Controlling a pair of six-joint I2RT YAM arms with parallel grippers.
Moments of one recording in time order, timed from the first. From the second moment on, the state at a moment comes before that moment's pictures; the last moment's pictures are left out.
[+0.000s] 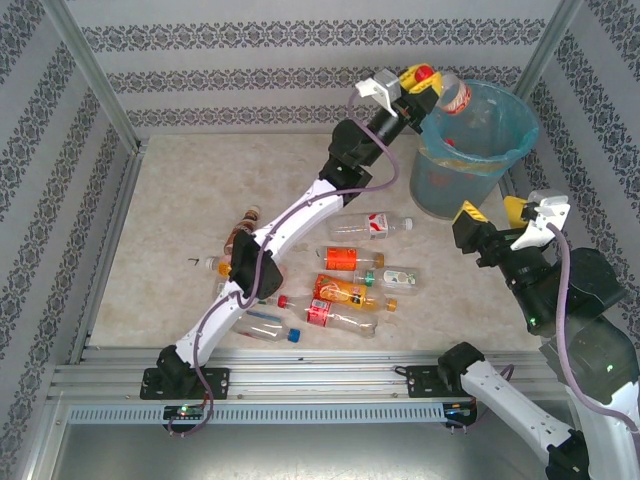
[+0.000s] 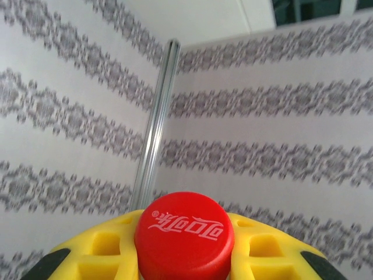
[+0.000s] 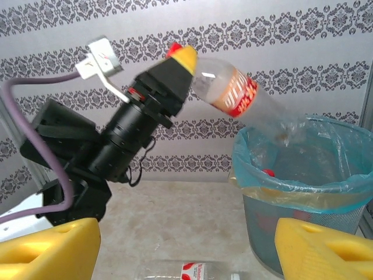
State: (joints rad) left arm -0.76 2.63 2.79 0.54 0.08 -0.27; right arm 0.50 0.57 1.29 -0.76 0.28 0.17
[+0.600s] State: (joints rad) left arm -0.79 2.63 2.79 0.38 0.08 -0.19; right arm 0.50 0.60 1.27 -0.77 0.26 0.21
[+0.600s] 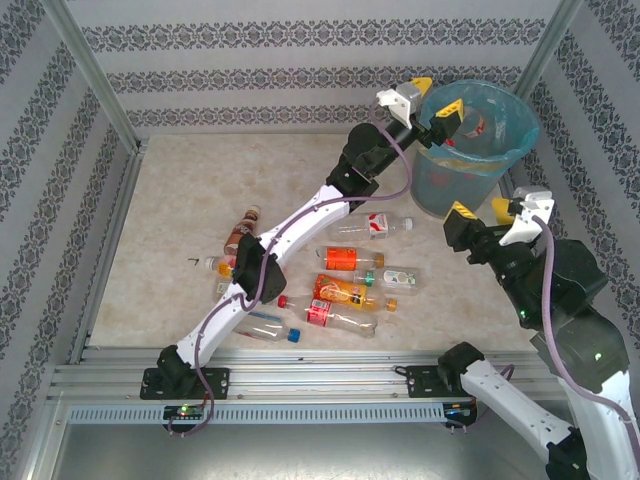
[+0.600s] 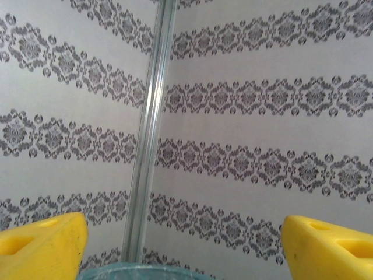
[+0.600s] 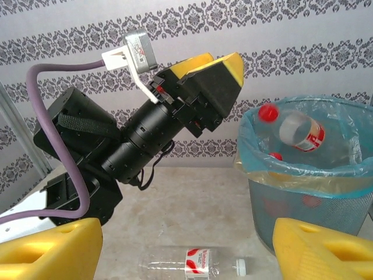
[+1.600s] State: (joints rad) left arm -0.65 1.71 2.09 -0.80 -0.09 -0.15; right arm 0.53 1.18 1.52 -0.80 0.06 0.22
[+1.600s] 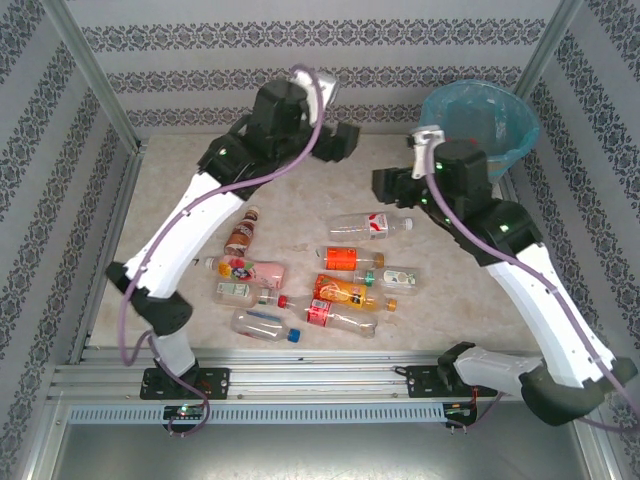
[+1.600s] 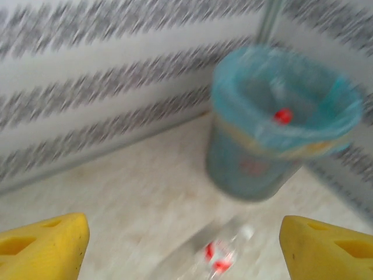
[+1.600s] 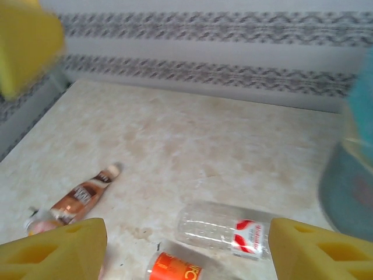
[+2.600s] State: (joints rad) left arm -0.35 0.97 0.88 -0.83 0.07 -0.21; right arm 0.91 1.50 1.03 -0.62 -0.28 -0.01
